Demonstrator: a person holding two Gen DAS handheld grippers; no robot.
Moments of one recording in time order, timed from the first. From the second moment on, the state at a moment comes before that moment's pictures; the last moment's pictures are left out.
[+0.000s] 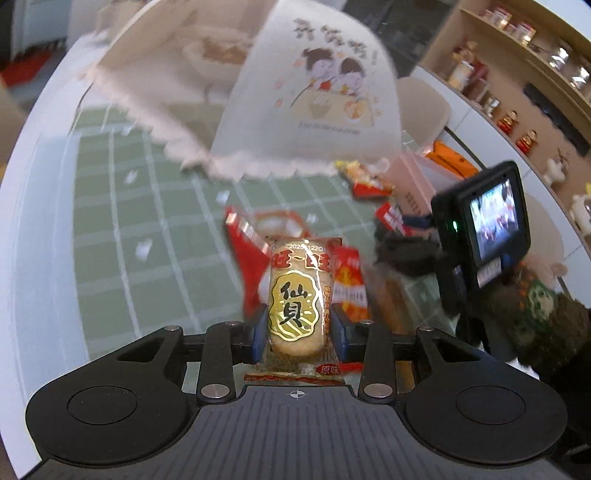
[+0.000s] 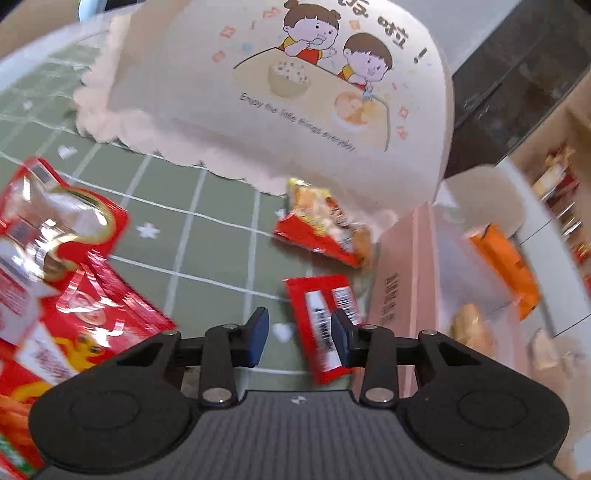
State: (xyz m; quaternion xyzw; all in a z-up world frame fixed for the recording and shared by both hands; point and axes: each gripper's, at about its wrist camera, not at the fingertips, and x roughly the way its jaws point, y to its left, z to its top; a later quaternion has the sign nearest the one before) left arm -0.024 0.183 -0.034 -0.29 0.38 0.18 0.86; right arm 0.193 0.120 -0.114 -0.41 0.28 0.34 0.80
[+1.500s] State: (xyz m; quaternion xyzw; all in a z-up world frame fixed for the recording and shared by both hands) left arm 0.003 0.068 -0.036 -0.26 0.45 0.09 0.85; right arm 0.184 -0.034 -0.098 -0.20 0.44 0.41 0.78
